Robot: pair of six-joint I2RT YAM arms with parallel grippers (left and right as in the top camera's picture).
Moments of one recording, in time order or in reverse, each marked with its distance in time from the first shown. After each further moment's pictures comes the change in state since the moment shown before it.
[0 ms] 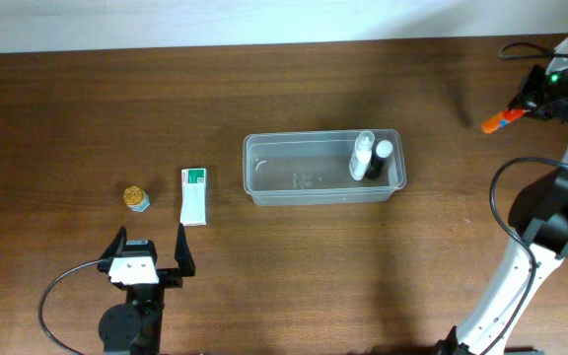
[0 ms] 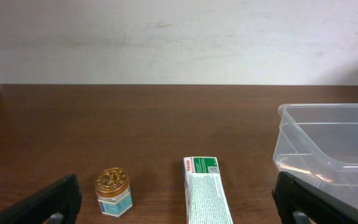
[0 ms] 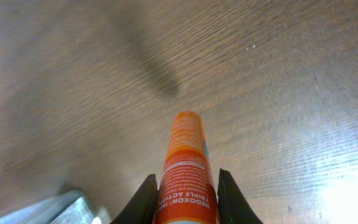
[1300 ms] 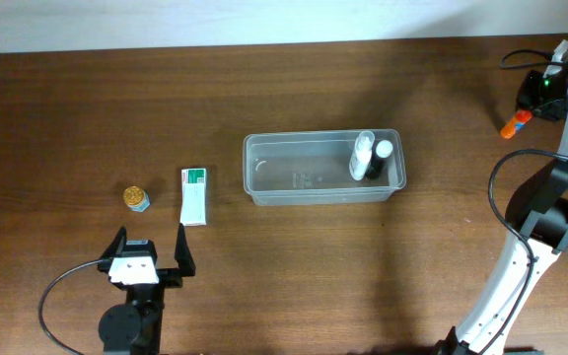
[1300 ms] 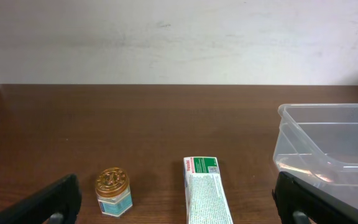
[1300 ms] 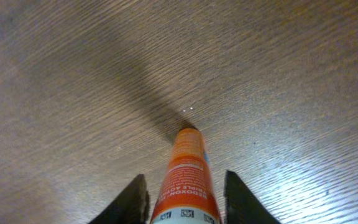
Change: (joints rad) left arm 0.000 0.000 0.000 0.000 0.000 0.000; right arm 0.002 0.069 -0.064 0.231 0.198 -0.047
